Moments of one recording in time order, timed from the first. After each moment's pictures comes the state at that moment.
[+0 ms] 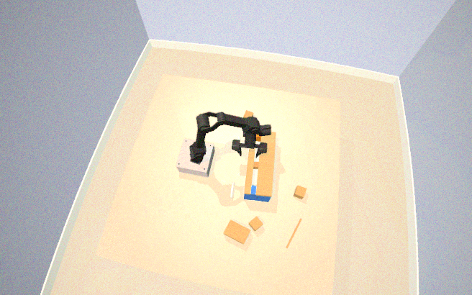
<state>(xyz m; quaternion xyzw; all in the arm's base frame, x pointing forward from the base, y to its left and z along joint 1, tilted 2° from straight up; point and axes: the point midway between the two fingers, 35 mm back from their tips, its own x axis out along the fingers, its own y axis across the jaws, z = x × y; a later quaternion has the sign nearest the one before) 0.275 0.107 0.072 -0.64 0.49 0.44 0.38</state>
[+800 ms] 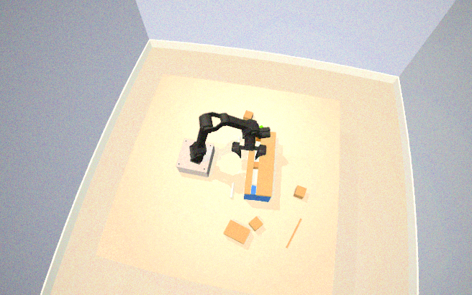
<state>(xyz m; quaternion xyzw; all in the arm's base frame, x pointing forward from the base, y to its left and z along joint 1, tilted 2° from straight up) 0.275 0.109 0.042 -0.64 0.50 0.44 0.38</state>
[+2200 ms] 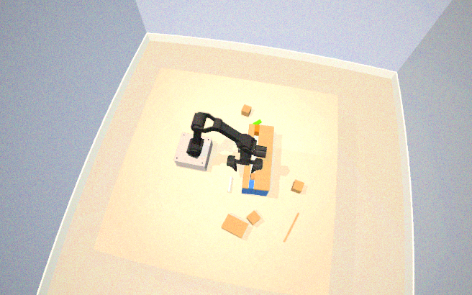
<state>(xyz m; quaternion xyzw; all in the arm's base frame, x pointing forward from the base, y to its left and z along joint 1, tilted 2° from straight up) 0.300 -0.006 0.041 -0.65 0.50 0.44 0.38</state>
